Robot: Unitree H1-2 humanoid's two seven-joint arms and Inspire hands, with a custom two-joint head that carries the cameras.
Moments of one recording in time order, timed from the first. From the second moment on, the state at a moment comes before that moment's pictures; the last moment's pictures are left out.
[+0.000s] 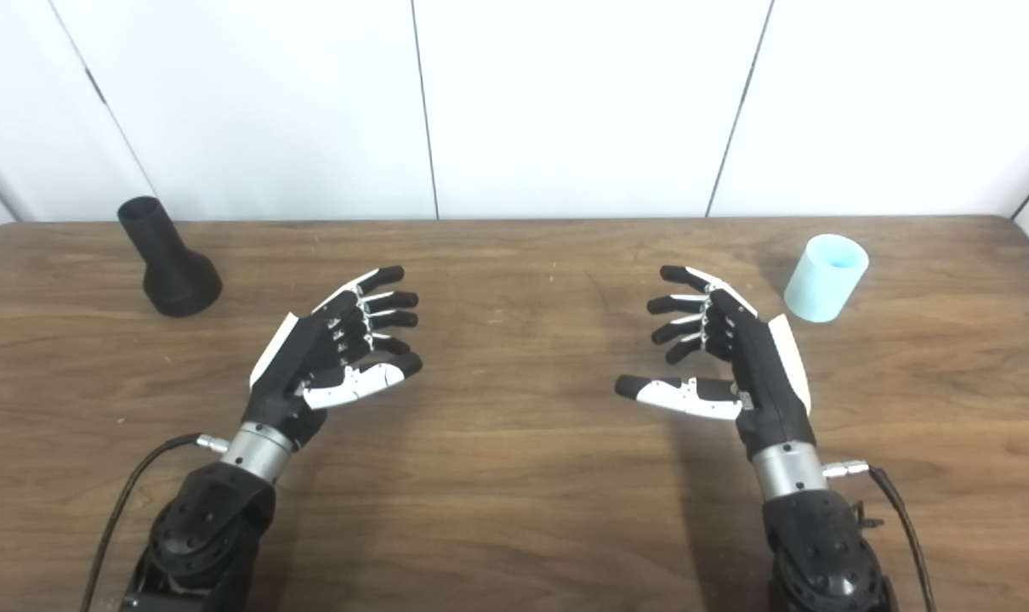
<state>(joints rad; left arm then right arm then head) -0.17 0.10 -0.06 -0.09 -0.05 0.07 -0.18 -0.07 -0.16 -0.04 -0.23 -0.11 0.07 0.02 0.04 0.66</state>
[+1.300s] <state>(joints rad) -0.17 0.07 -0.07 -0.06 0.08 -0.02 -0.11 -0.03 -0.22 -0.08 -0.13 -0.04 -0.09 0.06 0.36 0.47</state>
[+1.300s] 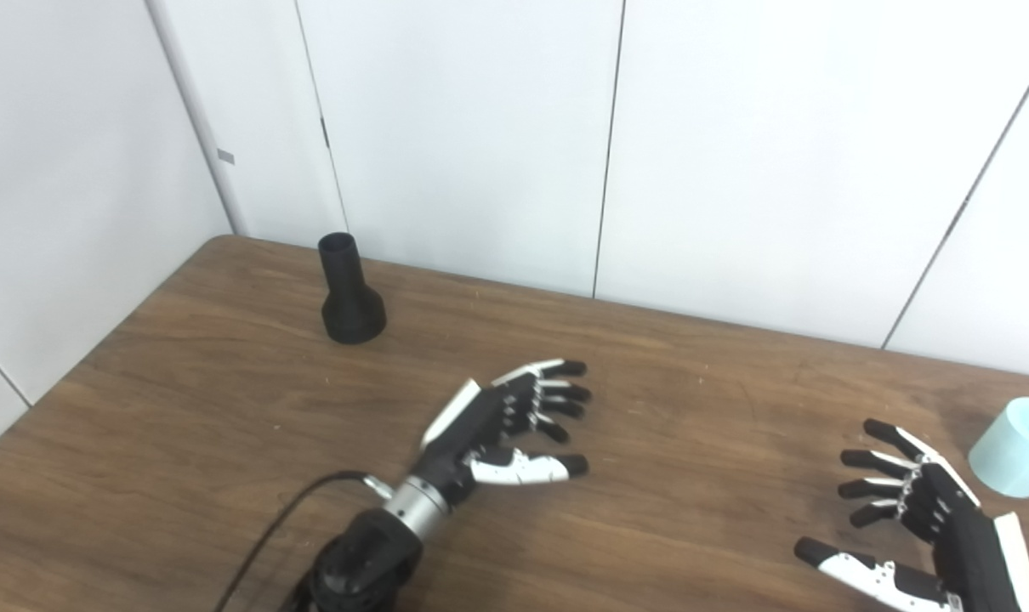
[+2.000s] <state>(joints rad) -0.30 0.31 0.00 -0.23 0.22 0.08 -0.16 -0.06 -0.22 -0.10 -0.08 -0.04 -0.13 0.06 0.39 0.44</state>
